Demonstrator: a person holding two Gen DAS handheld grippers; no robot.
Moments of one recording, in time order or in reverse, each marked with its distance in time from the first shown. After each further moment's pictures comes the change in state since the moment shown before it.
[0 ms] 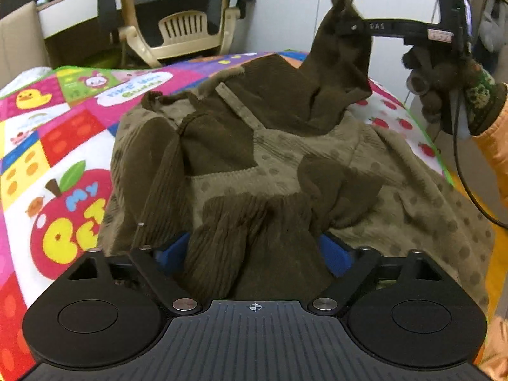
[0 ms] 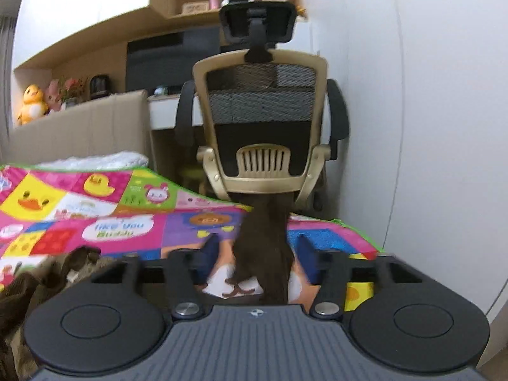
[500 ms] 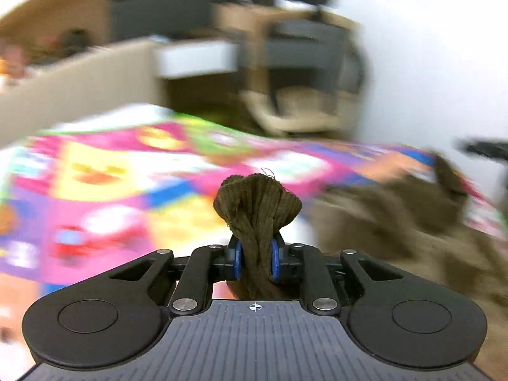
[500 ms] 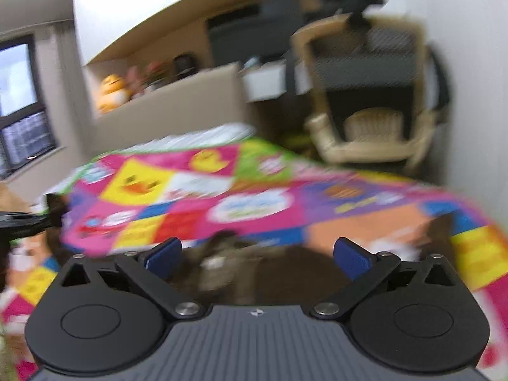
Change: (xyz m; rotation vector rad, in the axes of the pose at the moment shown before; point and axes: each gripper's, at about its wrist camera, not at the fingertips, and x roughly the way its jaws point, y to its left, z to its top) left arm -0.102 0.153 0.007 -0.230 -0.277 0.434; right arm -0.003 0.102 0.025 0.029 0.197 0.425
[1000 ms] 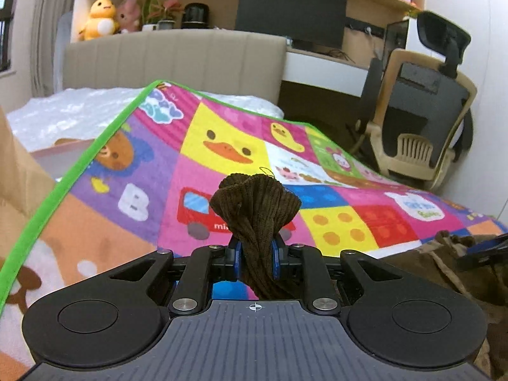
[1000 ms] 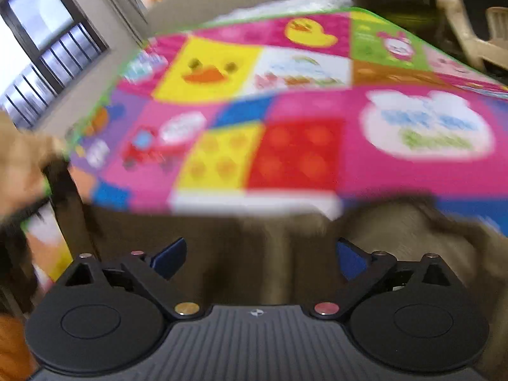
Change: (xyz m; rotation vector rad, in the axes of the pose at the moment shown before) left arm 0.002 0.128 -0.046 -0.324 -0.038 0.113; right arm 0.230 0.106 0.021 0.013 0.474 0.293
